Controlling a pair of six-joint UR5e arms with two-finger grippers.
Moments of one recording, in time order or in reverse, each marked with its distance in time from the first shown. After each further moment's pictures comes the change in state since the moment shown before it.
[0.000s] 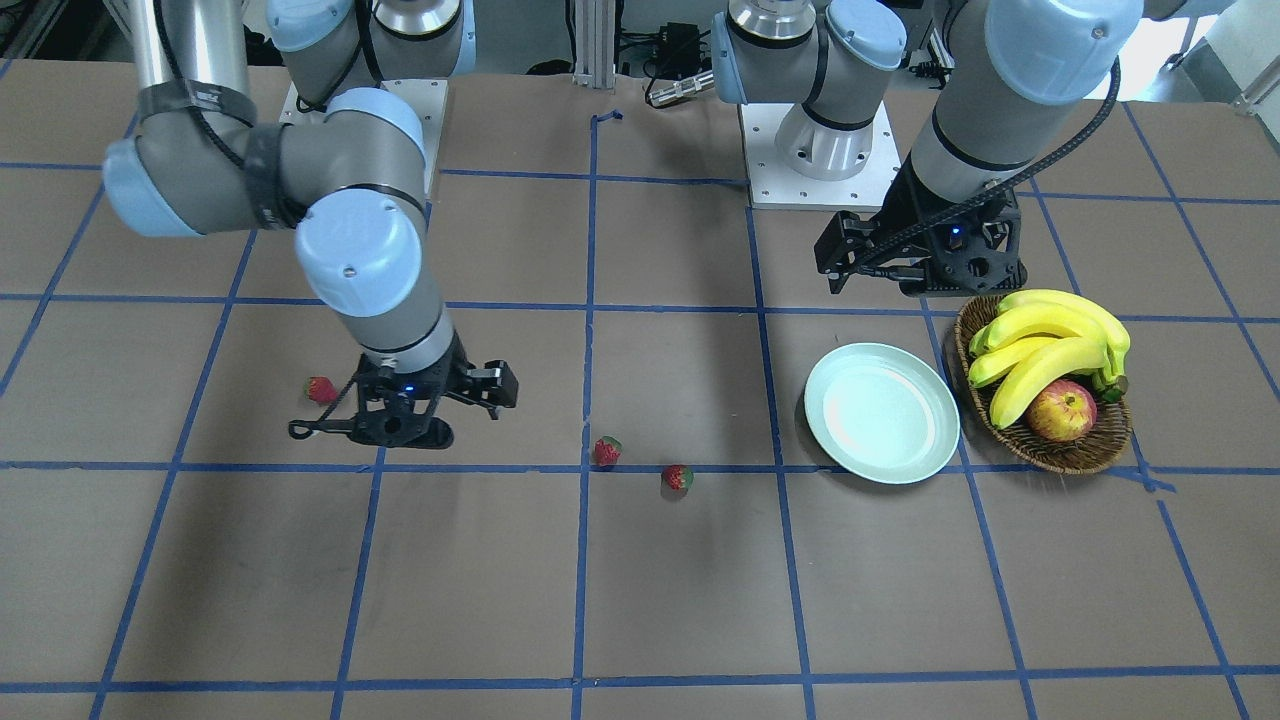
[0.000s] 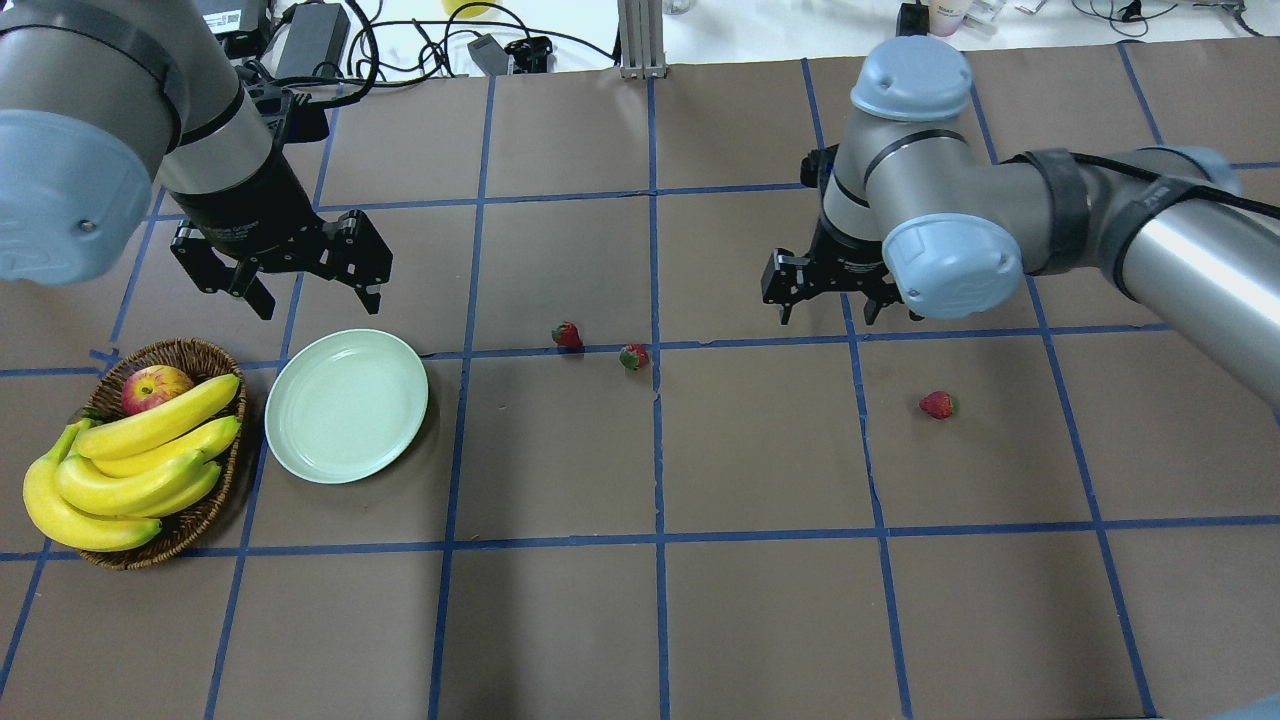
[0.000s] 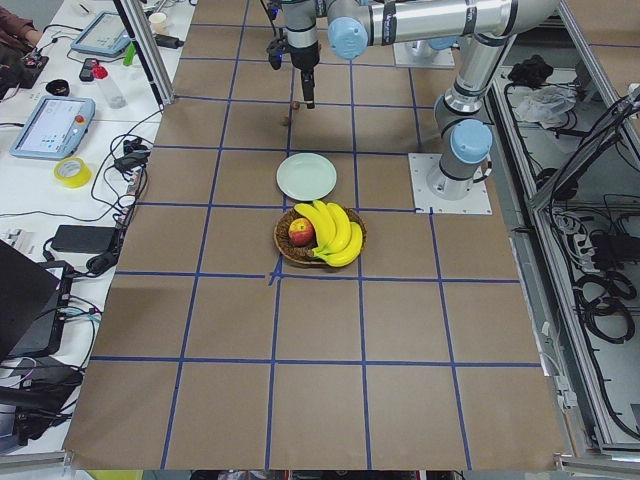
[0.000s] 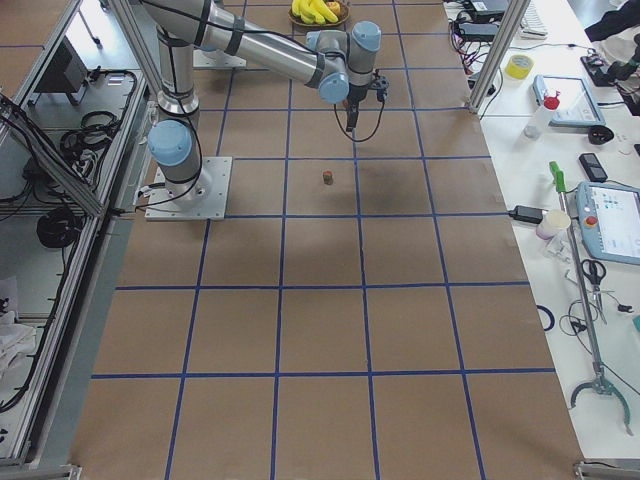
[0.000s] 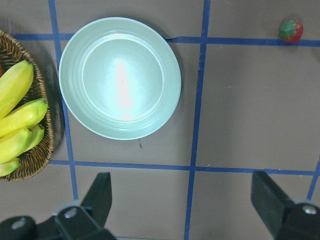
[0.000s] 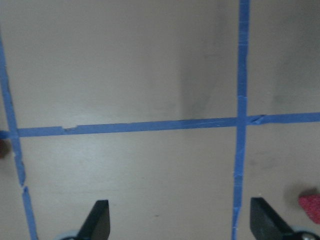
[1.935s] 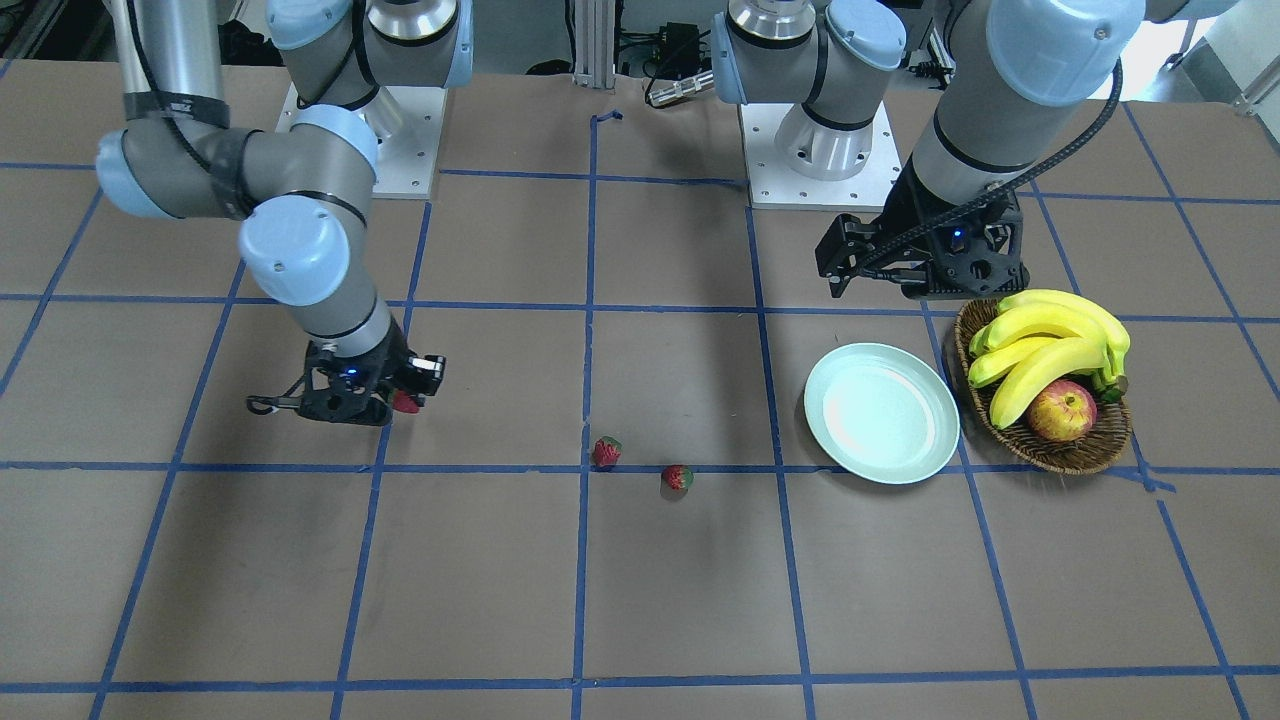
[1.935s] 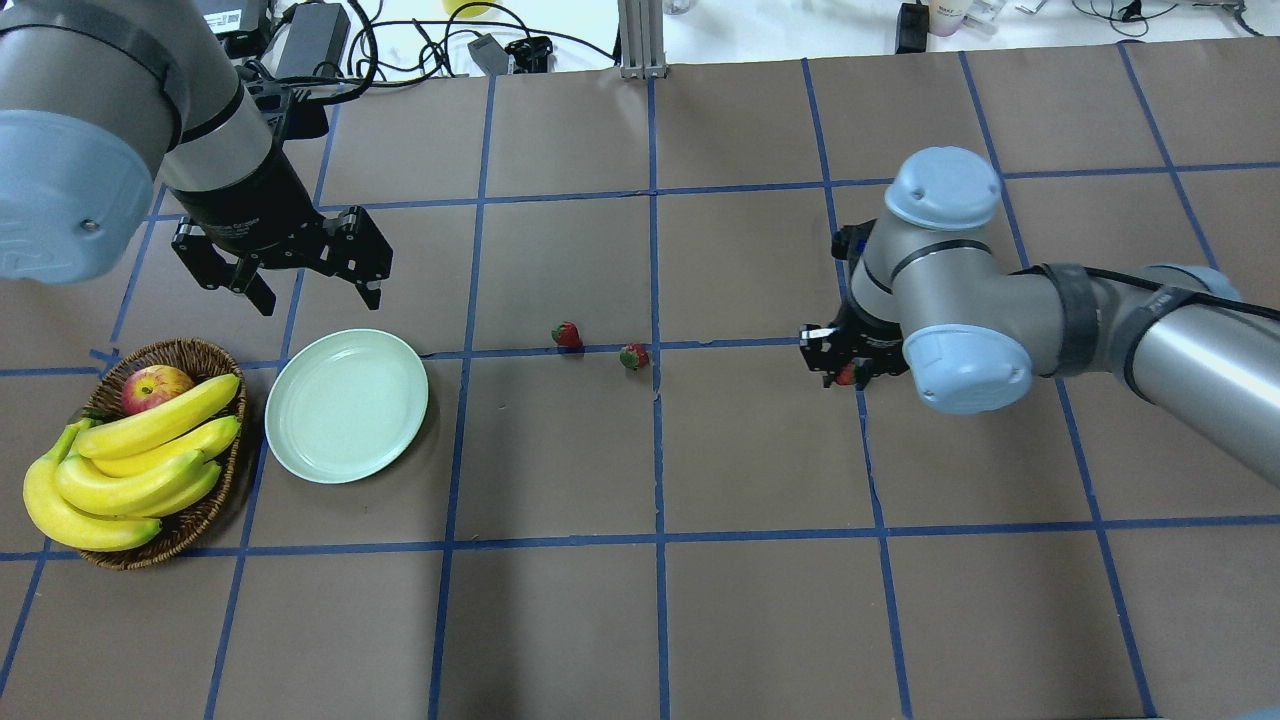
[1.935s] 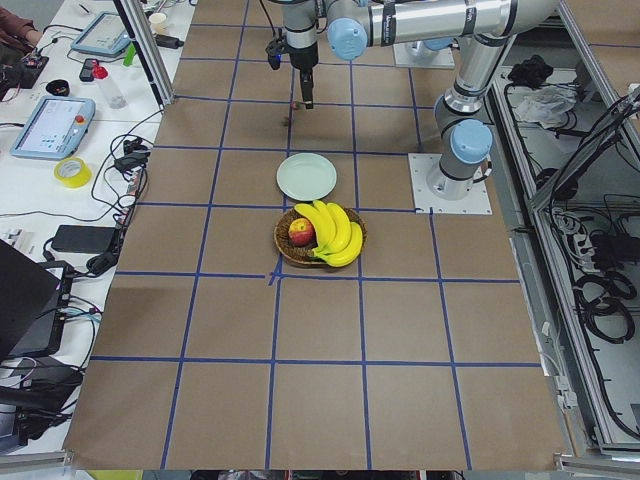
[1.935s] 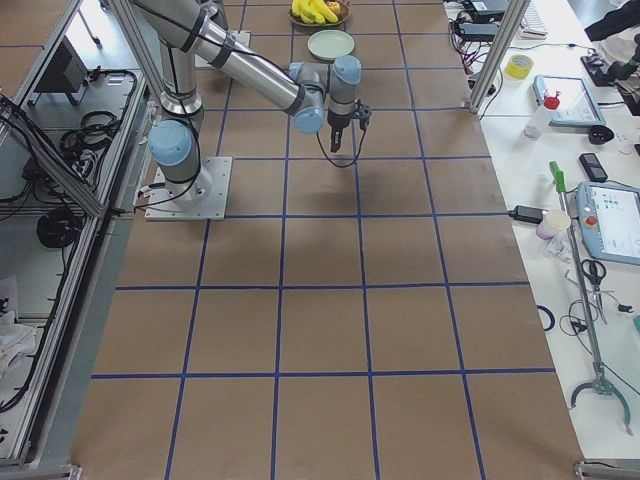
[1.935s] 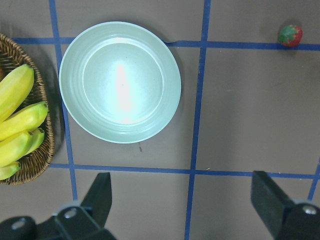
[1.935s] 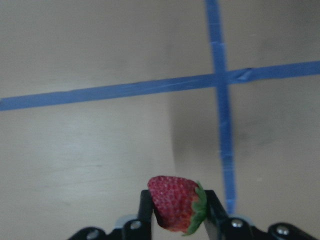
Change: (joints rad) left arm 0.001 -0.003 0.000 0.013 -0.003 0.000; right arm 0.062 0.012 0.156 -0.184 0.055 0.172
